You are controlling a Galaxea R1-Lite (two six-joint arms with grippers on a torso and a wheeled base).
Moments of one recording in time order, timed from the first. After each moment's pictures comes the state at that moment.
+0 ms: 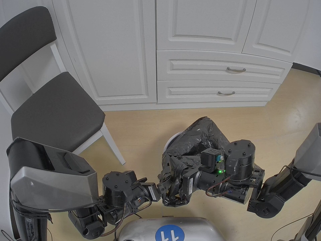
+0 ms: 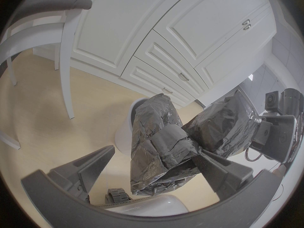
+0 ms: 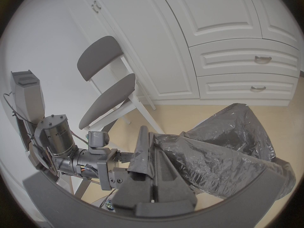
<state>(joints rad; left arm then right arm) -0.75 2.26 -0.42 -1.54 0.10 -0.61 0.79 1.95 -0.61 -1.07 -0.02 0.22</state>
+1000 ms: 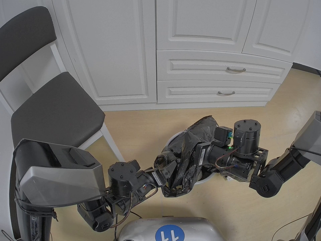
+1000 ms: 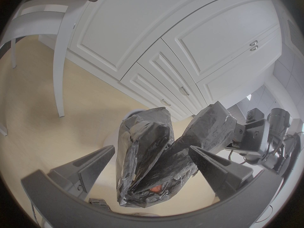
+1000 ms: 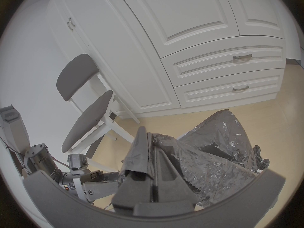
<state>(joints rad) -0.72 2.31 -0.57 -1.54 0.10 -0.74 0.62 1.98 -0.72 -1.06 -0.01 0.29</state>
